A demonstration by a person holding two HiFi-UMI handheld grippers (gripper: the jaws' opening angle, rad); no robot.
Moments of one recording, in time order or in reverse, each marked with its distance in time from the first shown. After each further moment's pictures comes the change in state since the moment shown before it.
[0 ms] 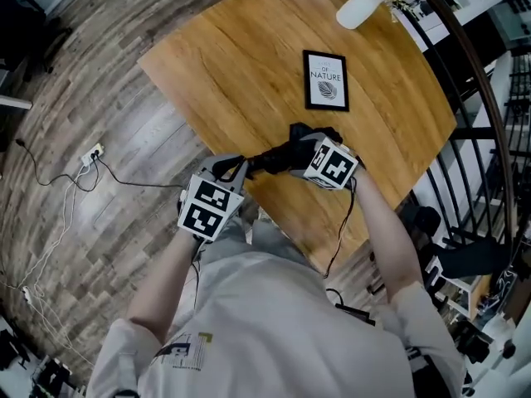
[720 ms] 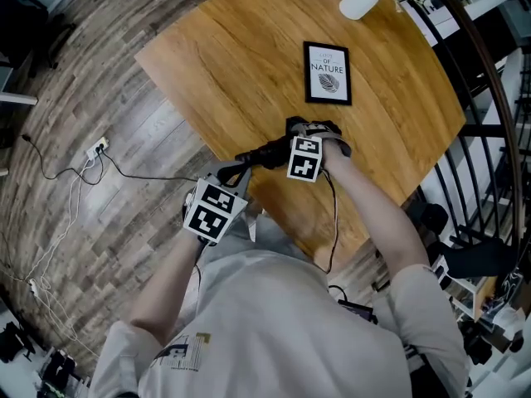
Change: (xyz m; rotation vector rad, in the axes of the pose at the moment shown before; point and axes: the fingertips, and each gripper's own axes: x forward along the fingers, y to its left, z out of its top) left arm 0.027 -0.027 -0.035 -0.027 0.099 -0.024; right arm 0.080 -0.032 -0.031 -0.362 0.245 -0.106
